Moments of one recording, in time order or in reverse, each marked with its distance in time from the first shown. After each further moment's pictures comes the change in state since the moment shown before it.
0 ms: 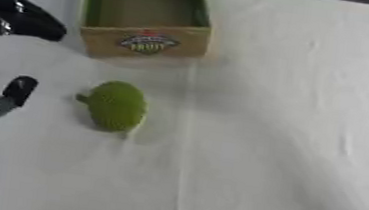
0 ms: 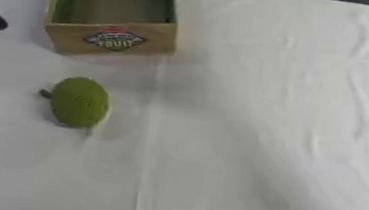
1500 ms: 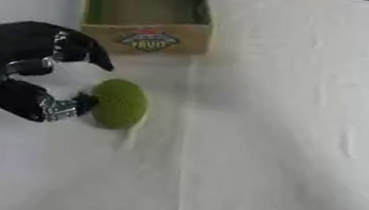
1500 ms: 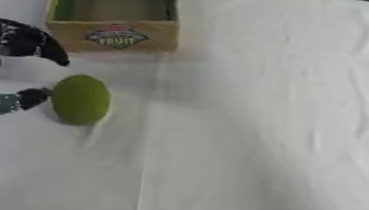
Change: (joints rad) left arm -0.103 -0.221 -0.070 0.162 -0.258 0.122 -0.302; right arm 0.000 0.001 0.012 0.000 -0.020 0.003 0.021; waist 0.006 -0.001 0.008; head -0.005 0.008
